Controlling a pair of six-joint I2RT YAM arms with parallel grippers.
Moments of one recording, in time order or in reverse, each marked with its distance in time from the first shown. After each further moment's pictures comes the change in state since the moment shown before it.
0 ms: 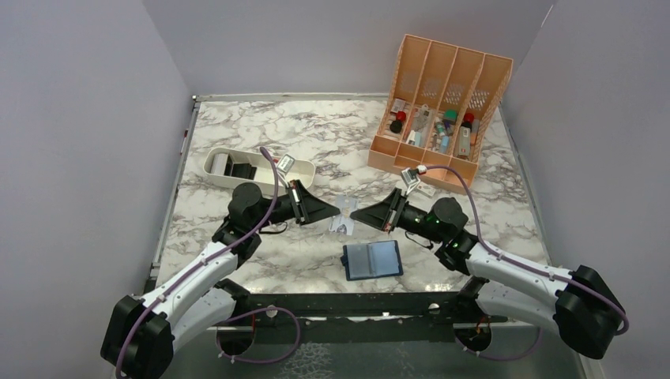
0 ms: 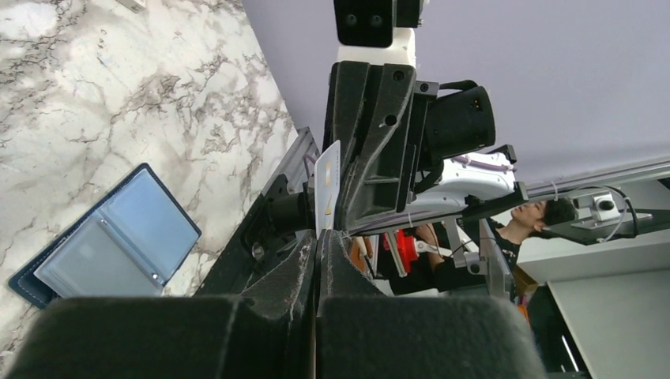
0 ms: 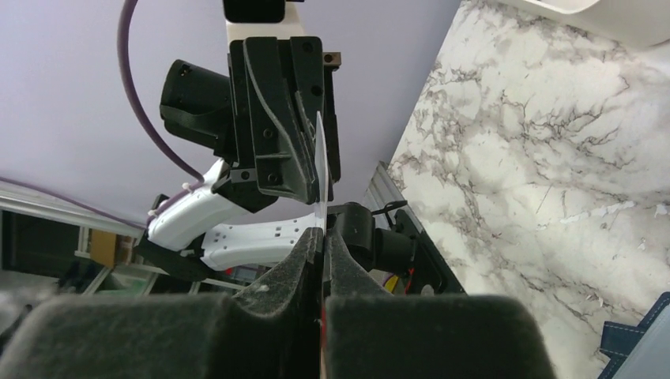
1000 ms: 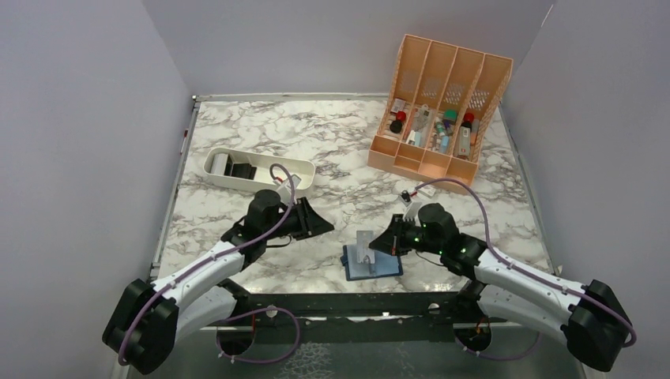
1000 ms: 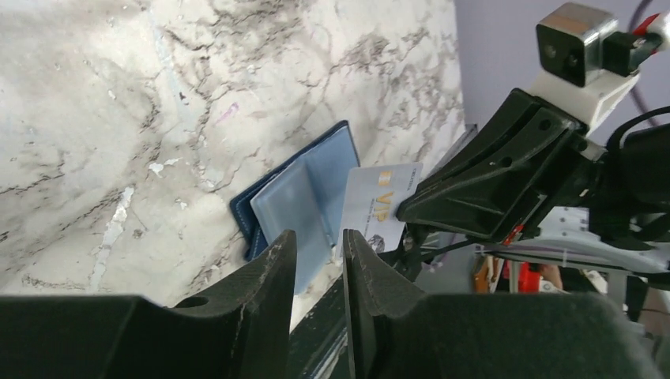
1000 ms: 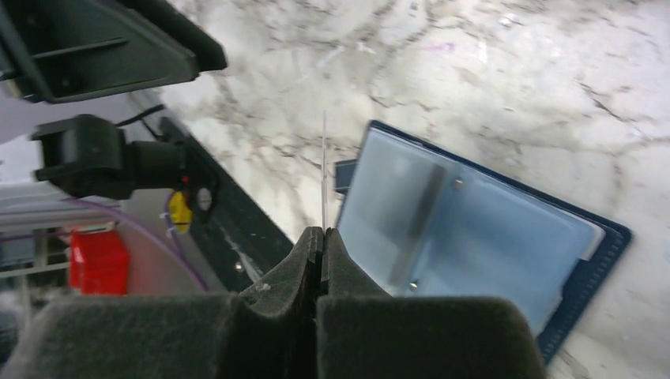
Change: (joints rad) left arm -0.034 0.064 -0.080 -0.263 -0.235 0.267; right arm 0.000 -0.128 -0.025 -0.644 0.078 -0.412
